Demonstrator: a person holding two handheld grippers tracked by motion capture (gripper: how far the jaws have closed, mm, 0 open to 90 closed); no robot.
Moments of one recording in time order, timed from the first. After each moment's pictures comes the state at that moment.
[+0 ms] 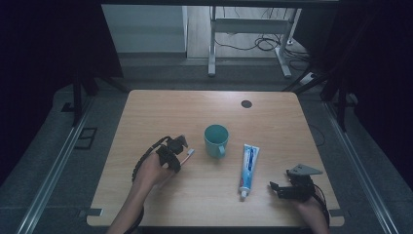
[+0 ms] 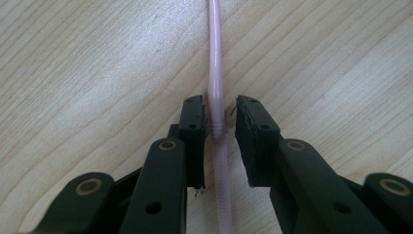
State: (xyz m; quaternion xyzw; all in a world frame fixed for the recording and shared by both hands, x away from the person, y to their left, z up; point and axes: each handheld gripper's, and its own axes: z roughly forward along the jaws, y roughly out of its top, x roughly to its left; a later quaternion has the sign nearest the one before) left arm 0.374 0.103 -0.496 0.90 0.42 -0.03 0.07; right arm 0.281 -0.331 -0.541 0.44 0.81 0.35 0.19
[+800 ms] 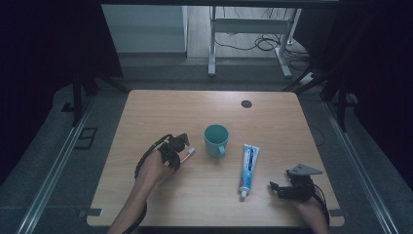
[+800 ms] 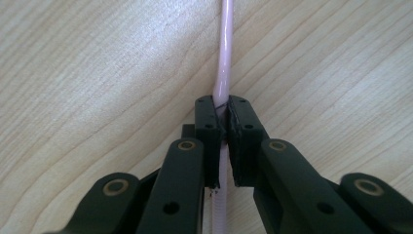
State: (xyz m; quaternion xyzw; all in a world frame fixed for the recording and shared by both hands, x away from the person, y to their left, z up) left arm 0.381 0.101 -0.493 0.90 0.42 -0.02 0.06; right arm 0.281 -0.331 -0.541 0.44 0.81 0.35 0.19
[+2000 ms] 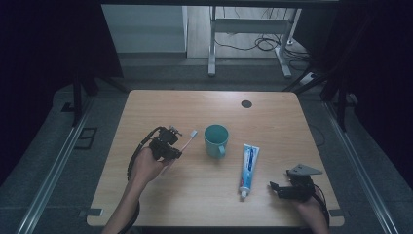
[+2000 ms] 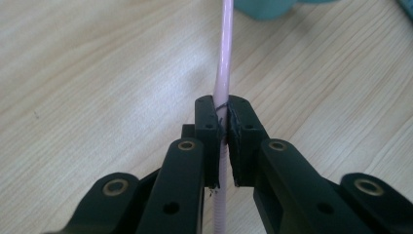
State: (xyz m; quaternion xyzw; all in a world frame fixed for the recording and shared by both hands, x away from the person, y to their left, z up) left arm 0.363 0.123 -0.447 0.89 0.39 0.05 0.24; right arm 0.281 -0.331 -0.541 0.43 0.81 0.35 0.19
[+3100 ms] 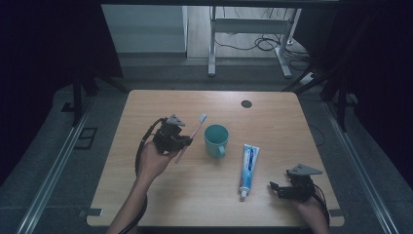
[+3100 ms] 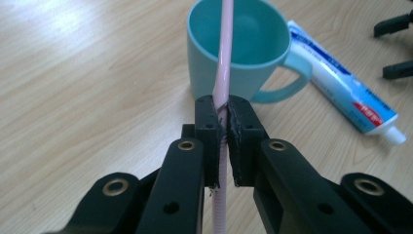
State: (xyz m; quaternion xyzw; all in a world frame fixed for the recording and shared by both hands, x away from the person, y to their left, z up) left arm 0.362 0.109 -0.415 0.85 0.36 0.09 0.37; right arm 0.281 -0.331 -0.541 0.43 0.81 0.35 0.19
